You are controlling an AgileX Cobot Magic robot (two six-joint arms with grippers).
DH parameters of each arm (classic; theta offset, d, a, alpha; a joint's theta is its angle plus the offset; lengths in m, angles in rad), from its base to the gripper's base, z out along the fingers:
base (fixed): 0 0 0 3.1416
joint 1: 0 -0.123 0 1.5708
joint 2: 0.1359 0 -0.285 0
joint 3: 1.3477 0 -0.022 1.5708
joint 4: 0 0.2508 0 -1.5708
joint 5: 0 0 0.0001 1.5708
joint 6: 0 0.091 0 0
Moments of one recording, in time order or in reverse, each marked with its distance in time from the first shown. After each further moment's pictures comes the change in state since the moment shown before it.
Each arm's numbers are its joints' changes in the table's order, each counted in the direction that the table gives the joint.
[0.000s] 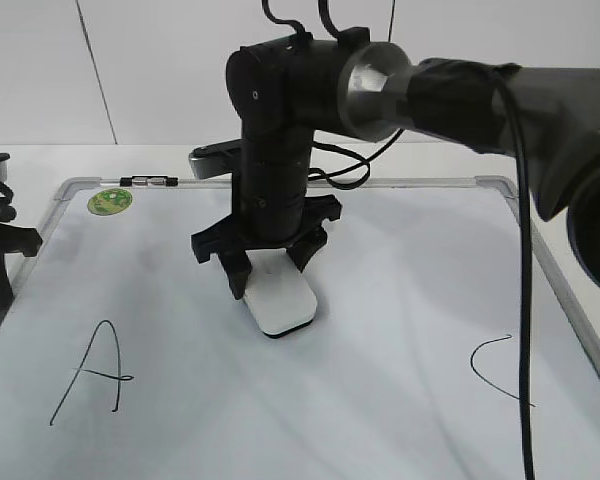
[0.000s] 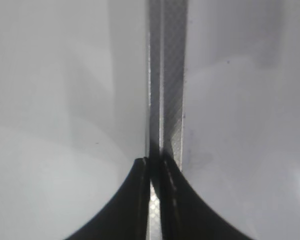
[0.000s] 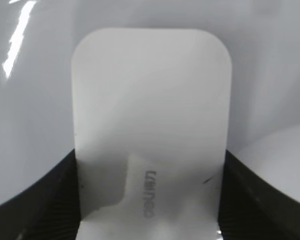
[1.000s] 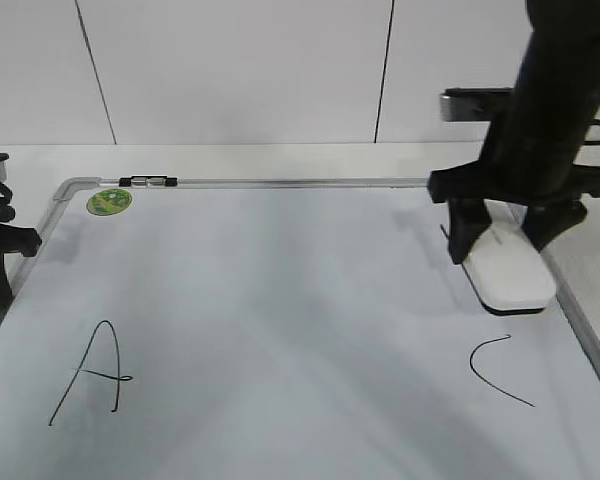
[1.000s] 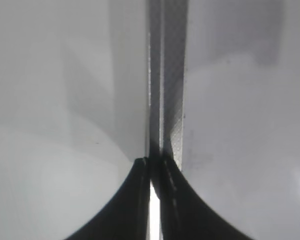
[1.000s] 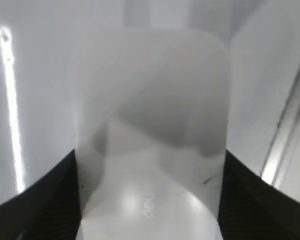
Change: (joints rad) left arm -0.002 0.000 0.000 0.000 0.000 0.000; right arm 0.366 -0.483 0.558 0.004 -0.004 0.000
